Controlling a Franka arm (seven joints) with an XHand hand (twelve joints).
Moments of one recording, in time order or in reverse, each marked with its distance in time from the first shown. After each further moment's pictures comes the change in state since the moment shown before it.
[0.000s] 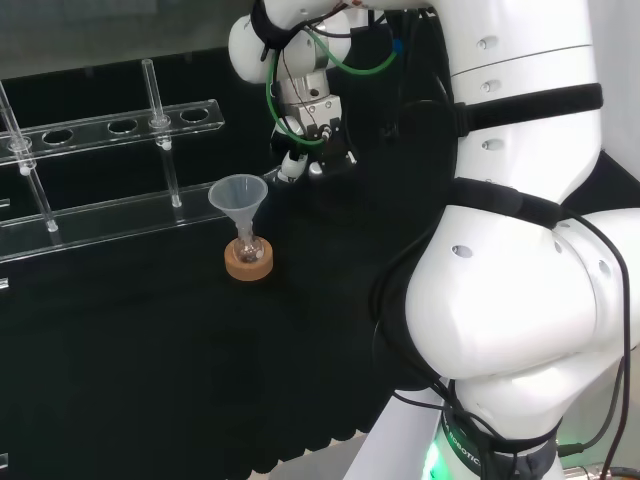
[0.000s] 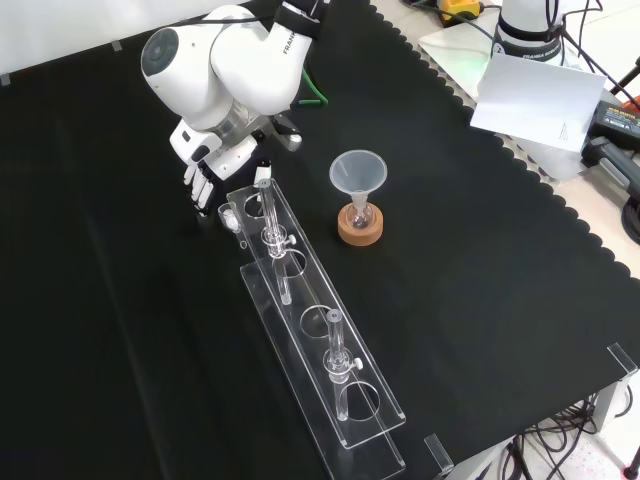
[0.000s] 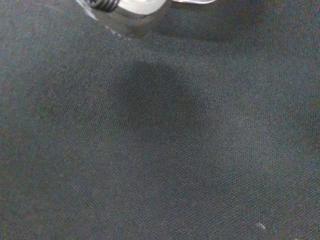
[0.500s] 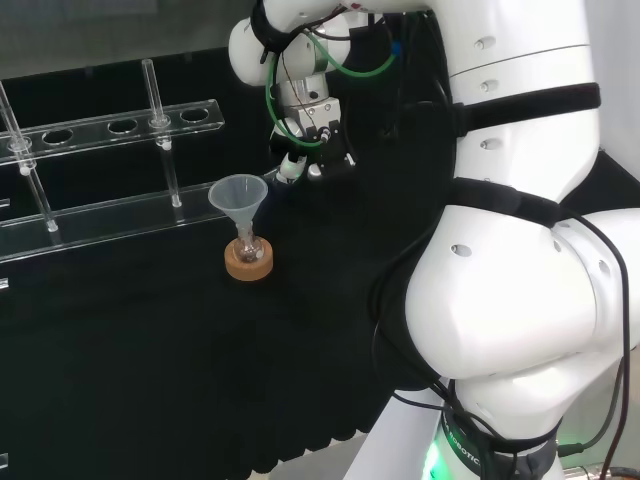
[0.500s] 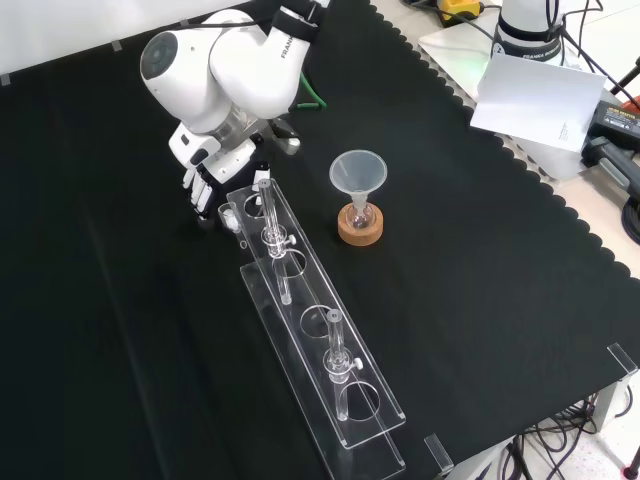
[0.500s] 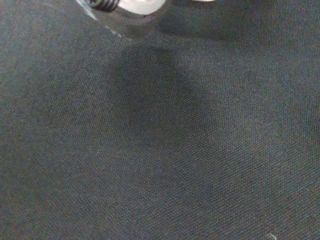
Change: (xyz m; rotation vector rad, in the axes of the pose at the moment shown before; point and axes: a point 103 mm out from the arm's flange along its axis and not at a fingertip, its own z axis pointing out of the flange) arm 0.001 0.006 0.004 -0.001 0.007 -0.006
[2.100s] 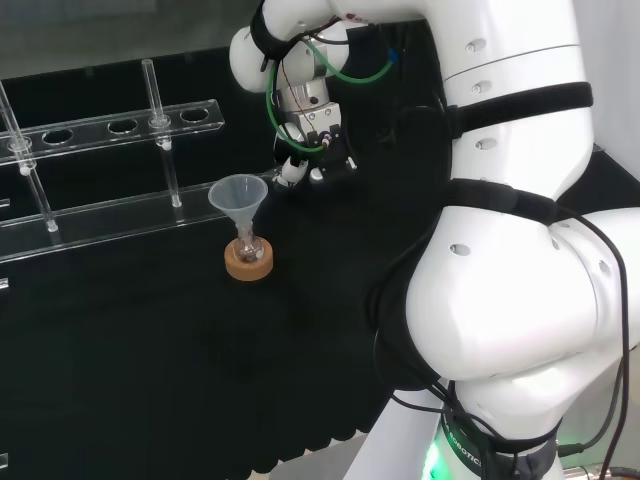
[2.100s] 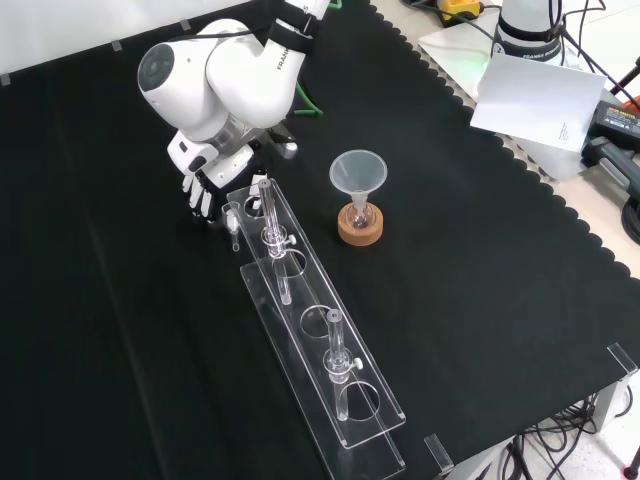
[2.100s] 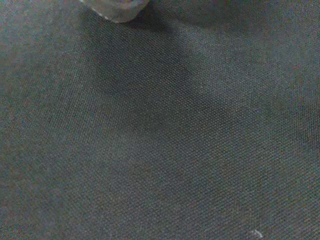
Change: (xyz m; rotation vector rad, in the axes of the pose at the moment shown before) arm -0.007 0.007 0.011 0.021 -0.025 0.020
